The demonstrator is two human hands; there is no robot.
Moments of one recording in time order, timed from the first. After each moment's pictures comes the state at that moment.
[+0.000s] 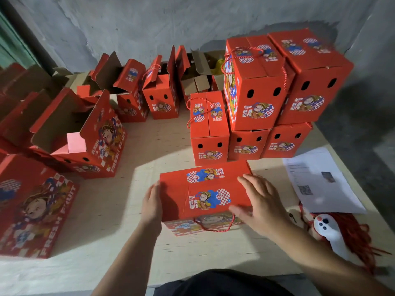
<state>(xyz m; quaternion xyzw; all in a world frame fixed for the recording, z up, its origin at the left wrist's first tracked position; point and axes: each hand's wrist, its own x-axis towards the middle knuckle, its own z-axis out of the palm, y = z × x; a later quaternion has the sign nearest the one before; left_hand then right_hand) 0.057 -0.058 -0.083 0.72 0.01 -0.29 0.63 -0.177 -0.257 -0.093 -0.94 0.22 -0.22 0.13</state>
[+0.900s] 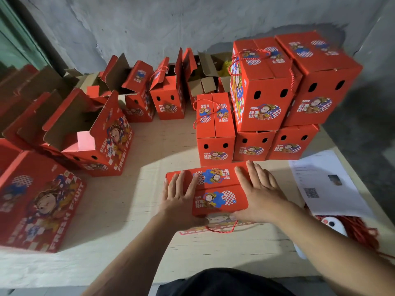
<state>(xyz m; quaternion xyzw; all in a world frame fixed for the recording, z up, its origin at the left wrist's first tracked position) 0.037 -0.069 -0.068 0.87 -0.48 -0.11 -0.02 -0.145 -0.269 -0.059 -0.95 0.26 0.14 0.12</state>
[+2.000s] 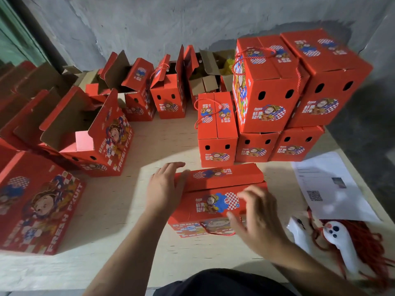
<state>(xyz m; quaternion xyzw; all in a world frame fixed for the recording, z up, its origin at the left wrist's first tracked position) 0.073 -0.079 -0.036 0.87 -0.39 0.00 0.31 -0.162 -0.213 -0.086 -0.92 0.19 -0.31 0.13</state>
